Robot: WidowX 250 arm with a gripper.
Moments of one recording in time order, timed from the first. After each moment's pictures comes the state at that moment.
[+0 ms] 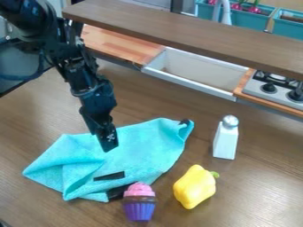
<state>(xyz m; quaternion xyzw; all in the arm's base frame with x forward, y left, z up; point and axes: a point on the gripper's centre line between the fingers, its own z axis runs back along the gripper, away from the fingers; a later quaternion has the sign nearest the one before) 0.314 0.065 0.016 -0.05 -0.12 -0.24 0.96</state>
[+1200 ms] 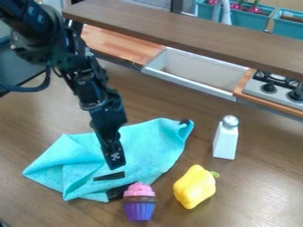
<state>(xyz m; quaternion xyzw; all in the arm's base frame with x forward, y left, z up) 0.293 0.036 0.014 -0.06 -0.11 -0.32 0.94</state>
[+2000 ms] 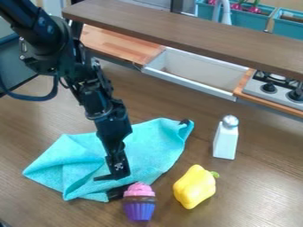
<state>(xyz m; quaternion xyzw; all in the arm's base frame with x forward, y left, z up) 0.290 0.022 0.000 -0.09 -0.11 -0.35 0.93</state>
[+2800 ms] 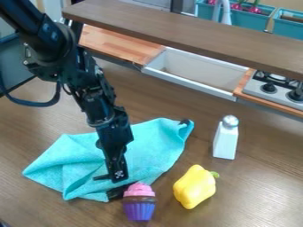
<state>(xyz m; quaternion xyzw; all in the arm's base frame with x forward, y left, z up) 0.285 0.018 -0.008 -0.08 -0.10 -0.35 0.93</state>
